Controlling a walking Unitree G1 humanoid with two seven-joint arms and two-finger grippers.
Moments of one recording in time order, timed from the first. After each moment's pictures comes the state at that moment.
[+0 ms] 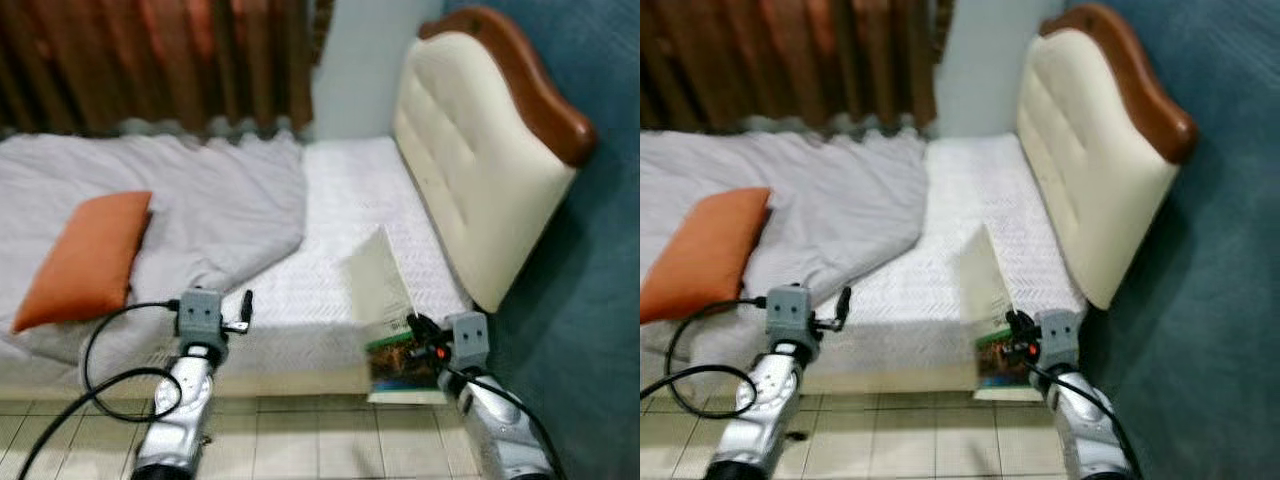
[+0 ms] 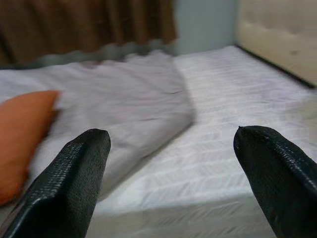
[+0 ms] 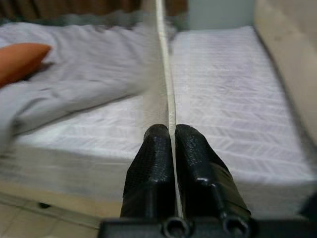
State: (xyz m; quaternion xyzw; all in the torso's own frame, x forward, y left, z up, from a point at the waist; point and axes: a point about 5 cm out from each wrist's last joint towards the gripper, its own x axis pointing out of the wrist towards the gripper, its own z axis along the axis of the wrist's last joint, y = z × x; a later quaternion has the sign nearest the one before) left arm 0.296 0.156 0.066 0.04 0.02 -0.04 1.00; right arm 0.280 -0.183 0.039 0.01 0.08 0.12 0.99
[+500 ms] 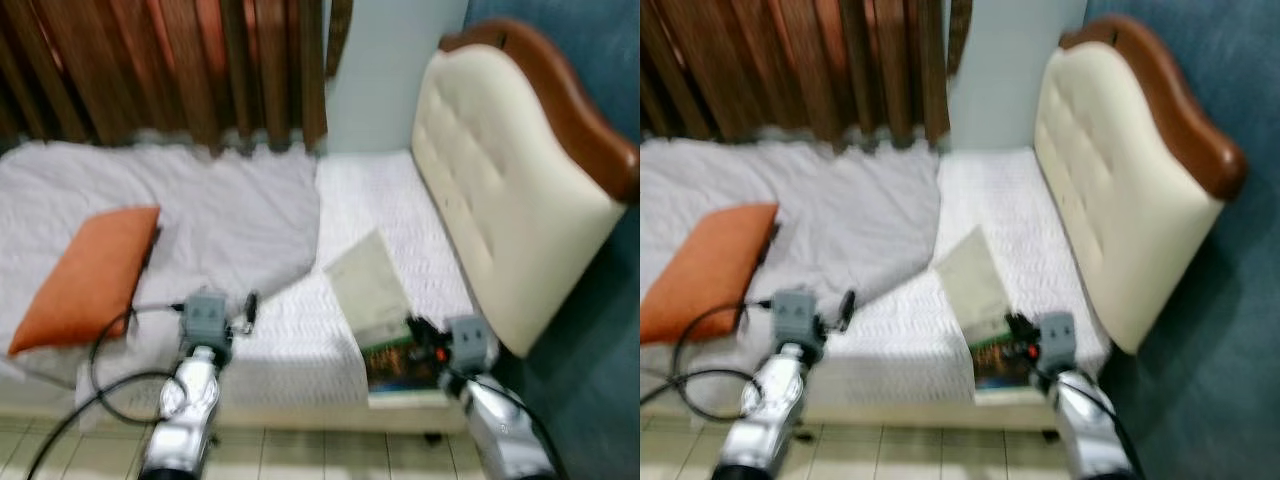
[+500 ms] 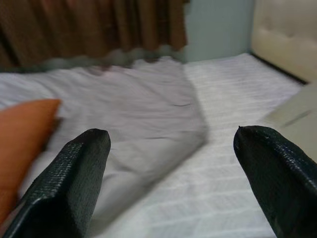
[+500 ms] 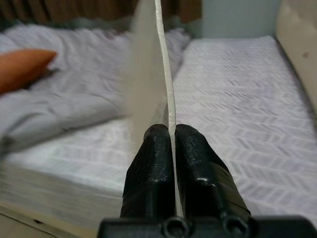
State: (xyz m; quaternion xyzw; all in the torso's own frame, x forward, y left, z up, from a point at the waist) left arm 0.293 0.151 0.062 0.03 0.03 -0.05 1.00; right arm 0.282 -0.181 0.038 0.01 0.09 0.13 0.99
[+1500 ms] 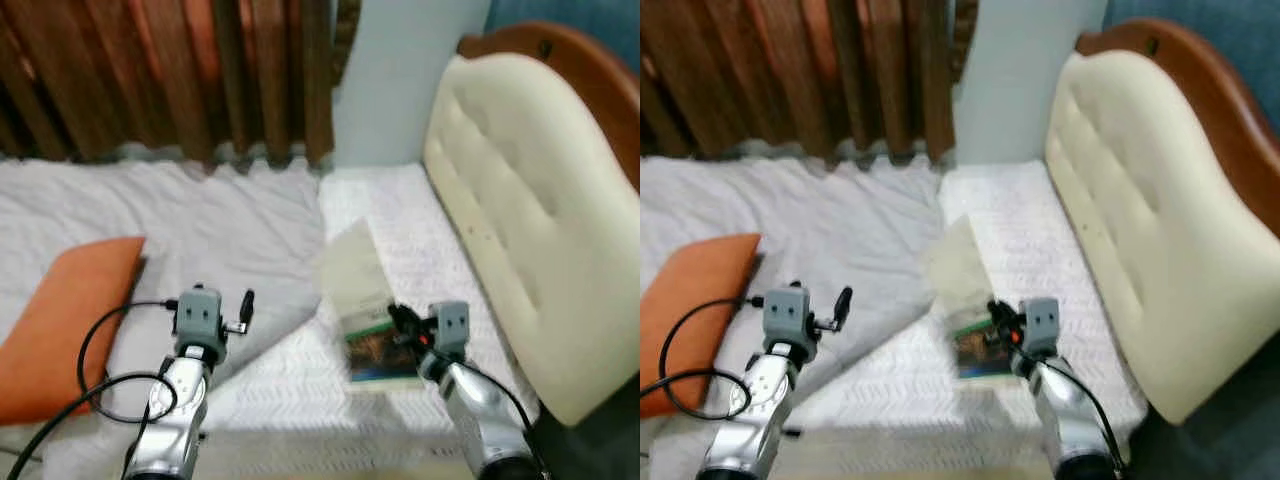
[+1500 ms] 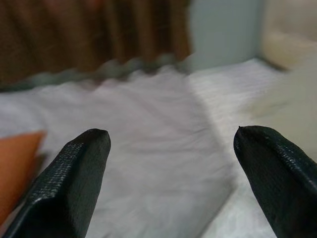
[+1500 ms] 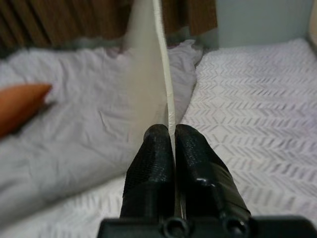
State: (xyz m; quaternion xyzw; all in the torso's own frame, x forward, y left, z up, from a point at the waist) left arm 0.289 0.159 0.072 0.04 0.01 -0.08 1.00; right arm 0.301 -0.149 0.051 0.09 0.07 0.16 0.98
